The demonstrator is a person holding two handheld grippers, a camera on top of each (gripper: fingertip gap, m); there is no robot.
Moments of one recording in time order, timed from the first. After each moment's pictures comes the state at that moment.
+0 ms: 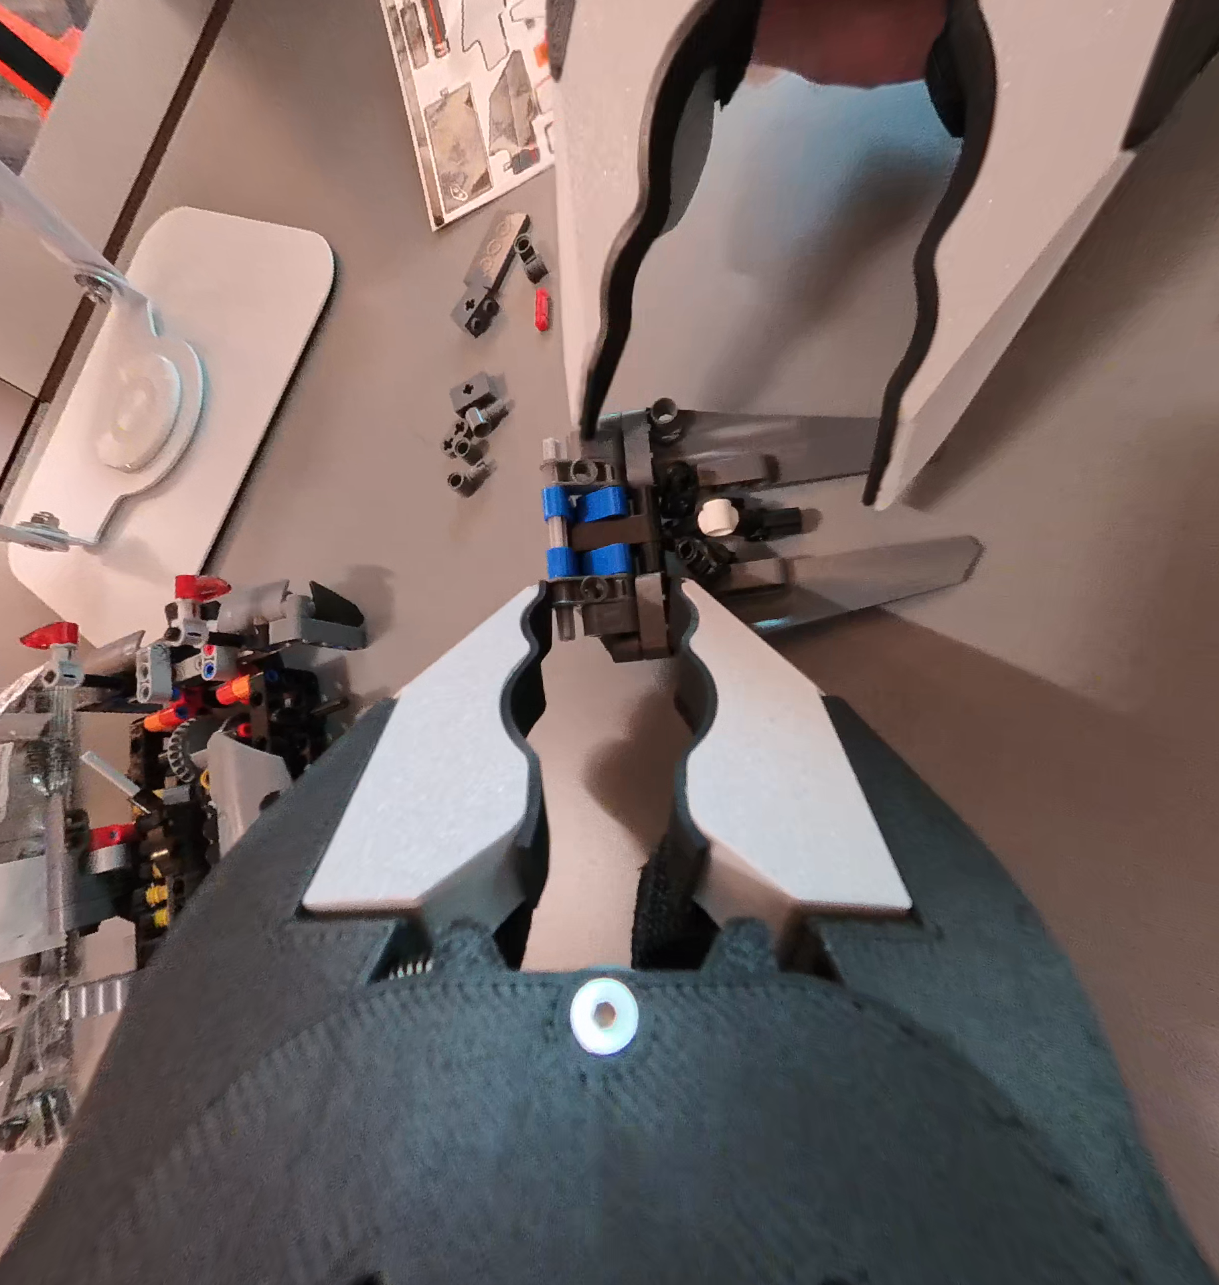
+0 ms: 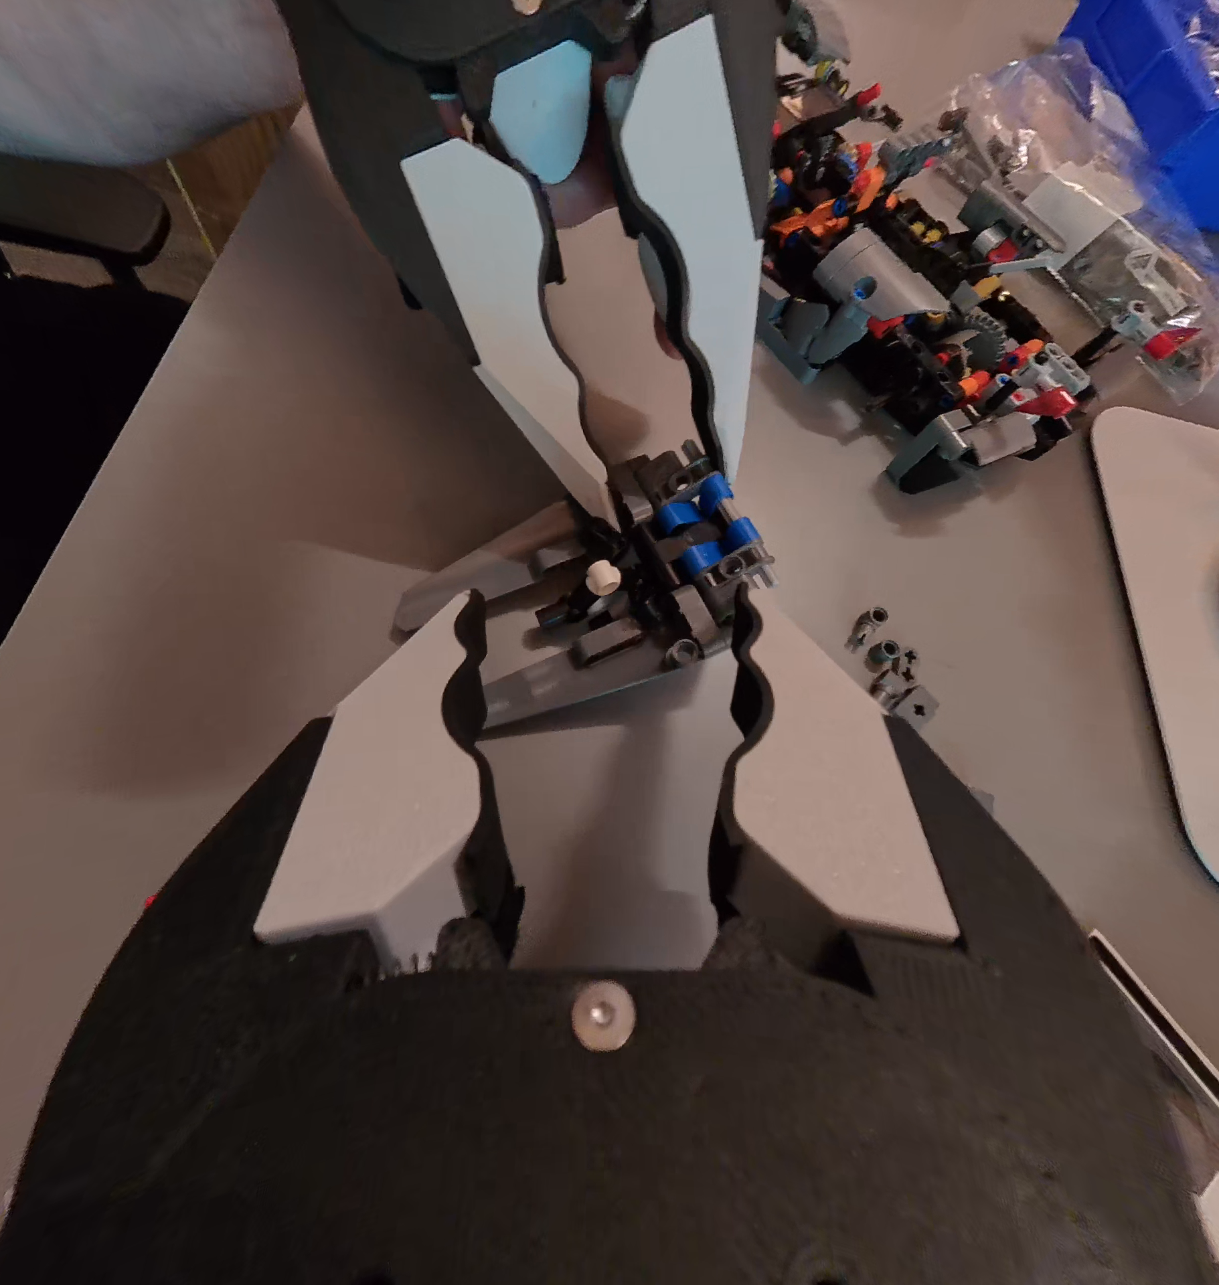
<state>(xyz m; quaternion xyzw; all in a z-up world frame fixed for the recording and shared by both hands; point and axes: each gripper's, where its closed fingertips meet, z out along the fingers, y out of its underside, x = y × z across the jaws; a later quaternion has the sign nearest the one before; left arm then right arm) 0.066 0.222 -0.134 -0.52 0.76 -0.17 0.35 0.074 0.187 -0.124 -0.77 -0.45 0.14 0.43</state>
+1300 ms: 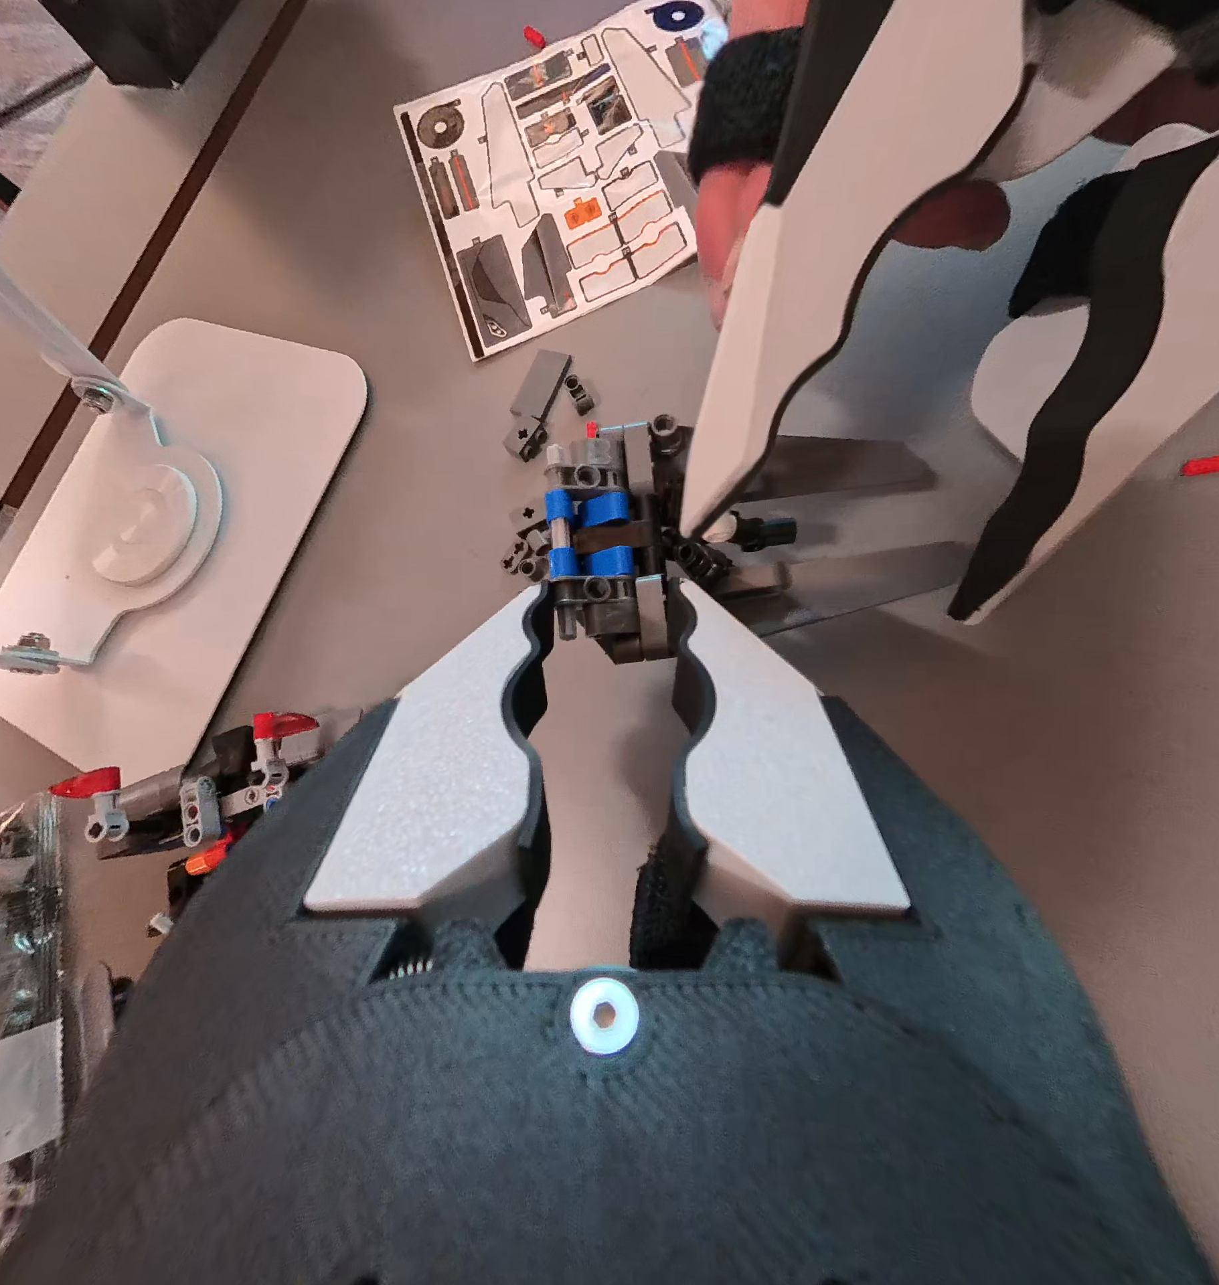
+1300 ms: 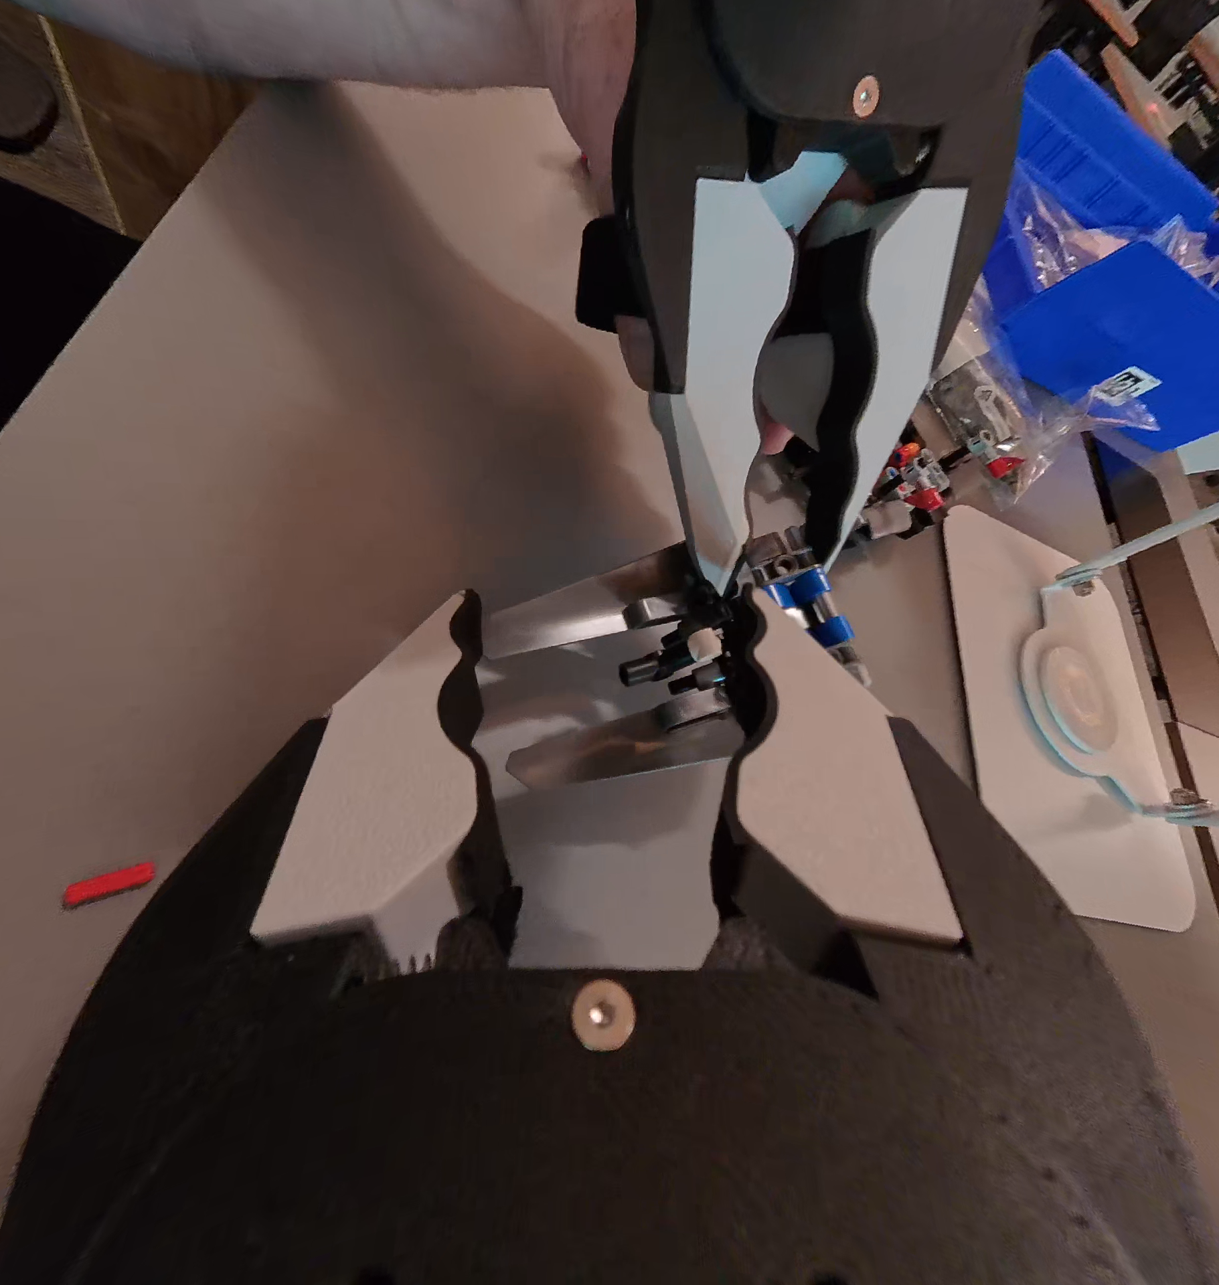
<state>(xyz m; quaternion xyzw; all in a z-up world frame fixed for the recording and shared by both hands) 0.104 0.236 -0.107 -0.50 0.77 -0.25 0.32 0.075 0.185 -0.107 -0.72 -0.50 0.05 0.48</state>
